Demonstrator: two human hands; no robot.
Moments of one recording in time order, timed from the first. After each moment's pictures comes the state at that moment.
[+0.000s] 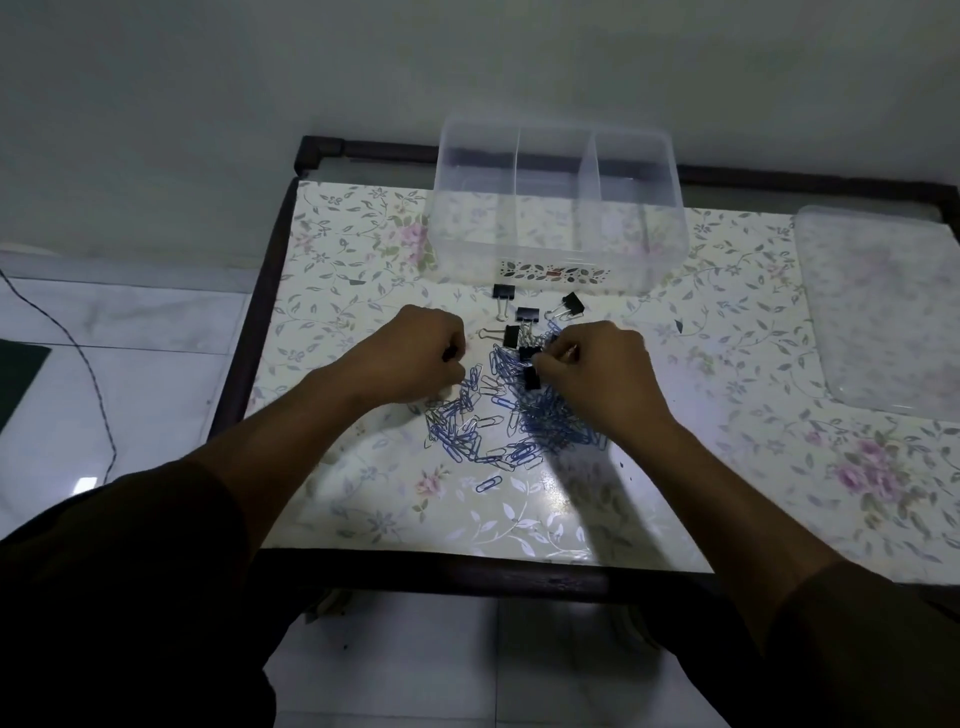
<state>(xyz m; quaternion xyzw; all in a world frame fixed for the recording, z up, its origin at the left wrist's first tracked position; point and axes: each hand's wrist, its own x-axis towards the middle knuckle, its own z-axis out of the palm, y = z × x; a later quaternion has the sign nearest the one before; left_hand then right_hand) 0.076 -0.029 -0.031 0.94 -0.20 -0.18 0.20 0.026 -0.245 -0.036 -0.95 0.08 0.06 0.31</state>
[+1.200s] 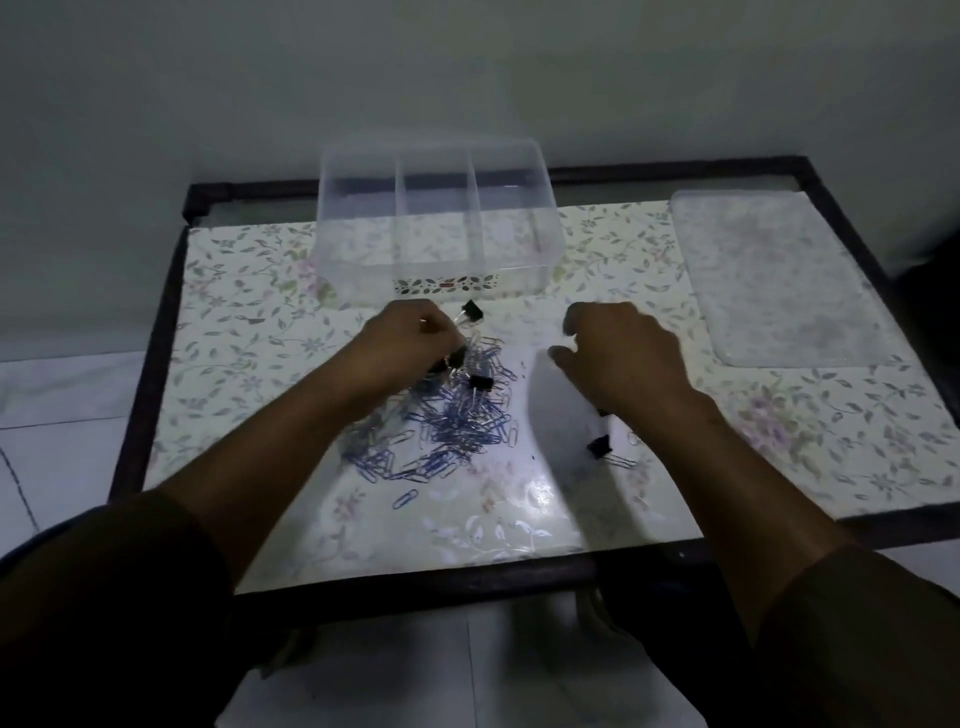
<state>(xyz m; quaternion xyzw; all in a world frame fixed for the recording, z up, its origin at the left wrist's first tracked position) 0.065 -0.127 -0.004 0.84 -0.02 -0.26 0.49 0.000 -0.339 0.011 -0.99 0.10 0.07 0.08</state>
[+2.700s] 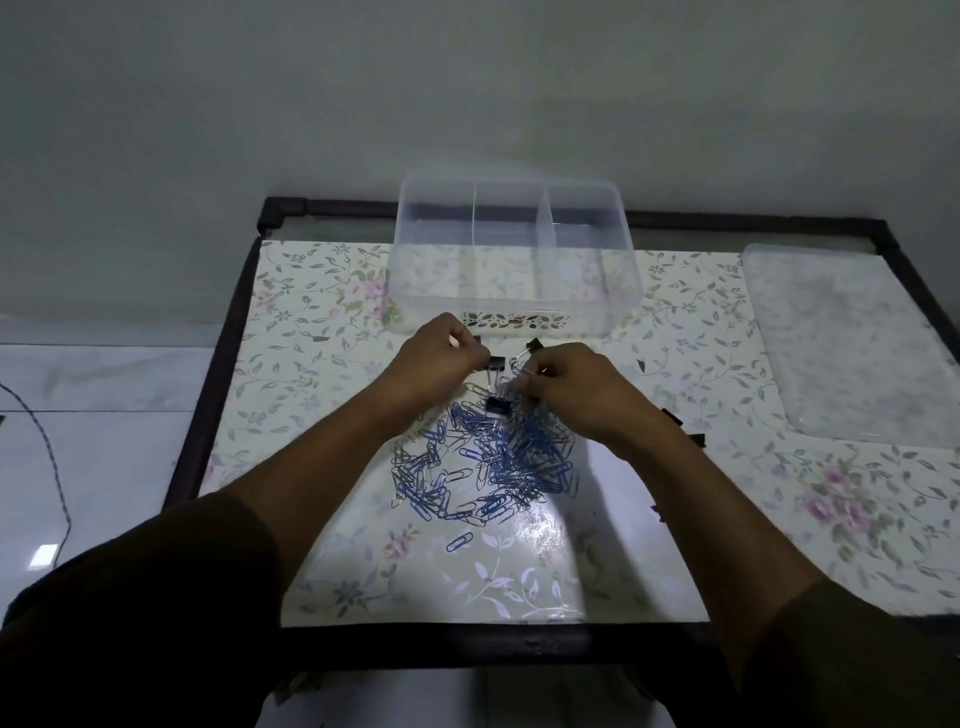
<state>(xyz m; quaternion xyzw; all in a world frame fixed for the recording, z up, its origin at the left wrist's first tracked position) 0.104 -0.088 -0.035 0.82 0.01 -0.21 0.53 0.053 -0.263 -0.006 -0.89 0.09 0.18 0.41</state>
